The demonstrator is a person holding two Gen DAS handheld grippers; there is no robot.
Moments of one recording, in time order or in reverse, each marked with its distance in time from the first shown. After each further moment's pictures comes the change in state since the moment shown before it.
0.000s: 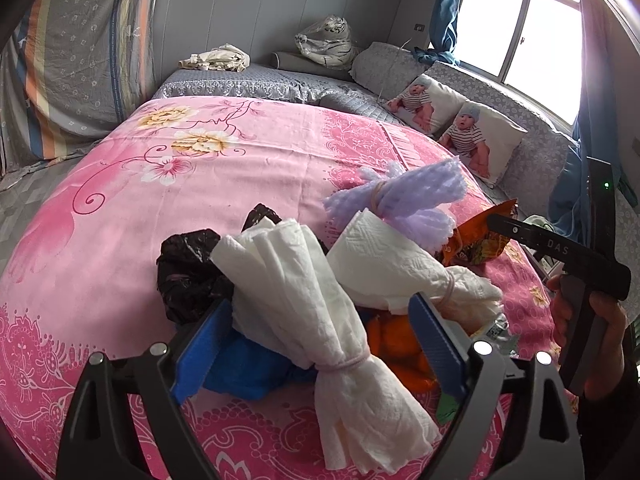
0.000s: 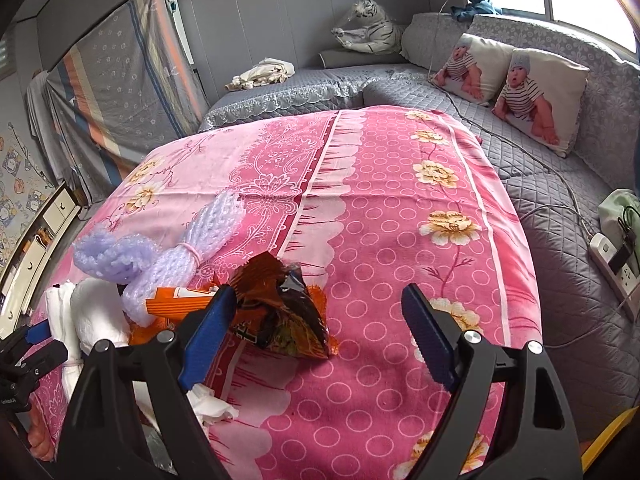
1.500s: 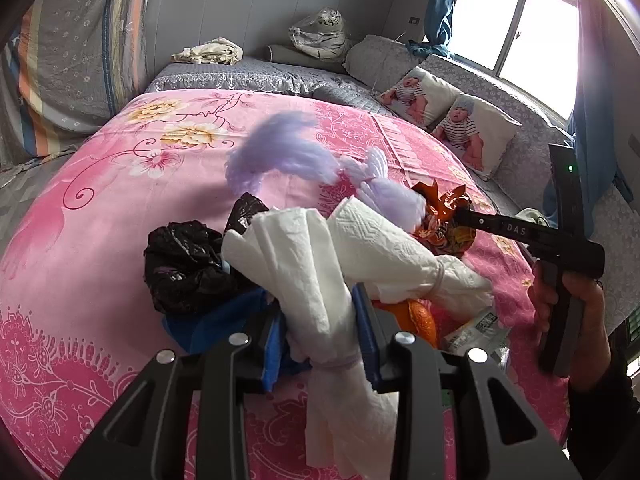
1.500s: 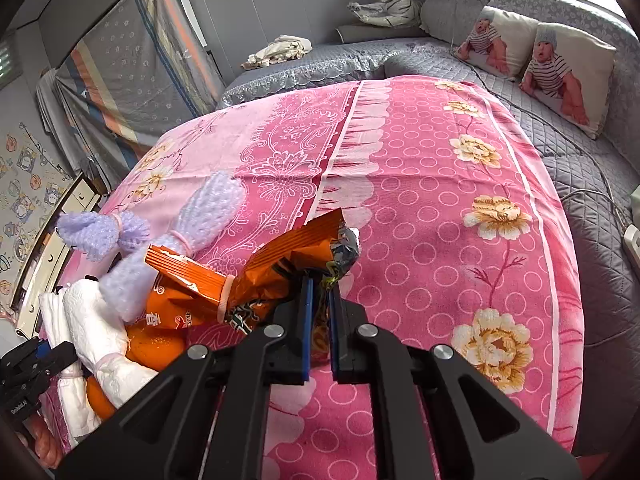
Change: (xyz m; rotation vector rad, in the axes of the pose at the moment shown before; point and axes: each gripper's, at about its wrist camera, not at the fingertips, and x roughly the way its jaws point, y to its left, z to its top) left arm -0.004 -0.009 -0.005 0.008 0.019 -0.021; right arm 0.037 -0.002 0.005 0.021 0.094 0.100
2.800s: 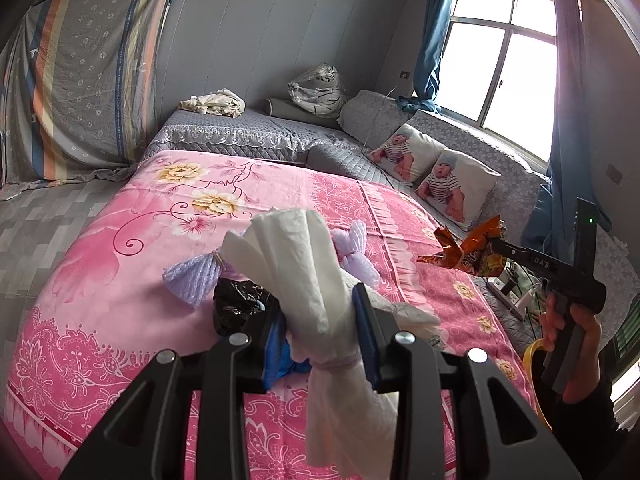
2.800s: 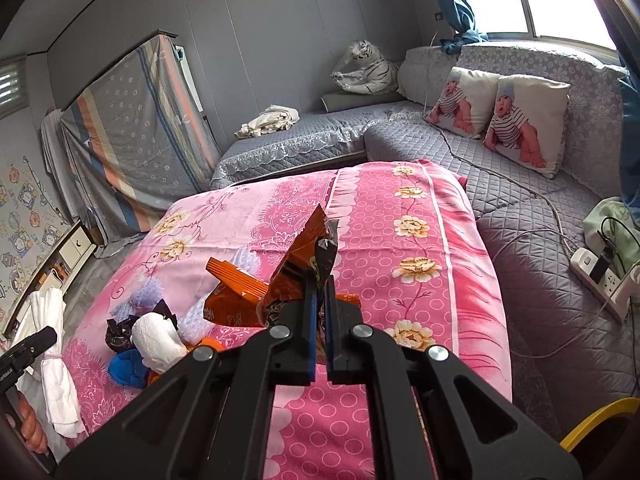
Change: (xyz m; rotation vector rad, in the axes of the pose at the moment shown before) left arm -0.101 0.012 0.008 -0.016 -0.198 -0.041; right arm -0.136 0.001 -0.008 0.025 -0.261 -0.053
